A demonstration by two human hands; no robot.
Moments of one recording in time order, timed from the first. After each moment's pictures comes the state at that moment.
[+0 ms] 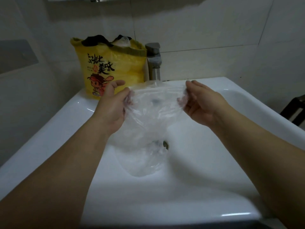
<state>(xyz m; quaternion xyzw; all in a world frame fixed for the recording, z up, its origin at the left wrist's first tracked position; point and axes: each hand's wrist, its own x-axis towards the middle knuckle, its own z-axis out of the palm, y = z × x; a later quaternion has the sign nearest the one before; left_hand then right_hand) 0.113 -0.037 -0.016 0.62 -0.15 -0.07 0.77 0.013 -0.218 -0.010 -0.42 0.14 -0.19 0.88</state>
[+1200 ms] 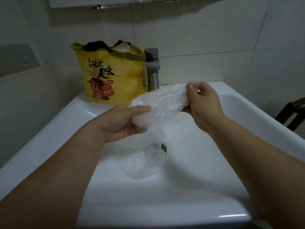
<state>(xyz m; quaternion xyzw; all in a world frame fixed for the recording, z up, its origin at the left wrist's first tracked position) 0.088 -0.028 -0.011 0.62 -0.20 -0.35 0.67 0.007 -0.213 -0.012 -0.63 0.16 -0.33 0.68</state>
